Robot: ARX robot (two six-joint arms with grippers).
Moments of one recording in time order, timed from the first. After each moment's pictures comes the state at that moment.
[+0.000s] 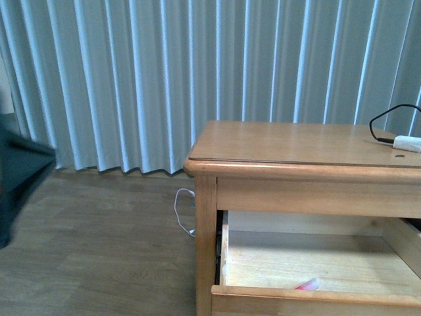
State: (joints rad) left arm -0.47 0.78 0.45 0.18 -0.42 -0.13; right arm -0.05 0.66 0.46 -0.28 -0.13 0.11
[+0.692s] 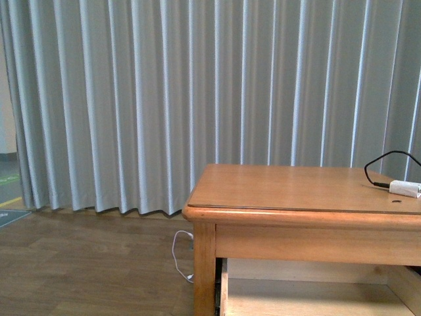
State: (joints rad) left arm -0.18 0.40 0.13 0.27 -0.17 -0.01; right arm -0.05 0.66 0.46 -0.28 -0.13 0.11
